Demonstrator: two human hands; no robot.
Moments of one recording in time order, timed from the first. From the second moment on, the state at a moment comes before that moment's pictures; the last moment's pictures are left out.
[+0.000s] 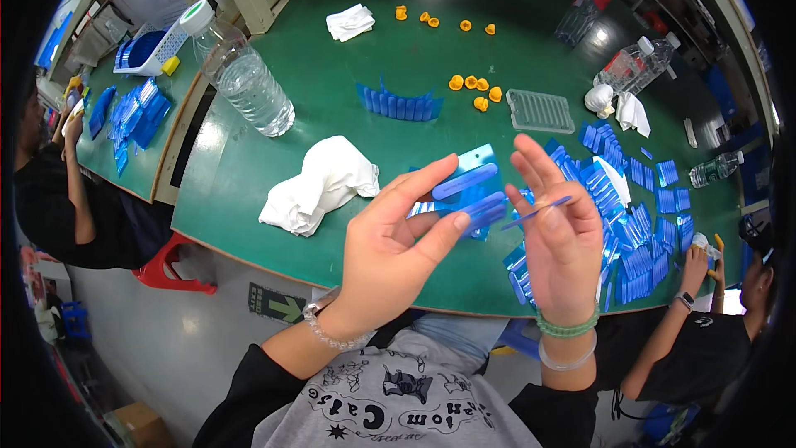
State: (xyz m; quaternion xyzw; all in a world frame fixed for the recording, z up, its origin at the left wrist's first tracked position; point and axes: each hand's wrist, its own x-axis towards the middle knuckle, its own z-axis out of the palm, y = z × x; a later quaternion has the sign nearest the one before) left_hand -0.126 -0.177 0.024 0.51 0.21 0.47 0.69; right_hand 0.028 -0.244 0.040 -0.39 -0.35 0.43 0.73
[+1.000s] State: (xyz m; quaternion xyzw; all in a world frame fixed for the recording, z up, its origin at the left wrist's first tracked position) left_hand -0.113 -0.190 0.023 0.55 0.20 0.52 0.62; right_hand 0.011 -0.243 0.029 -0.49 -0.38 0.30 0.72
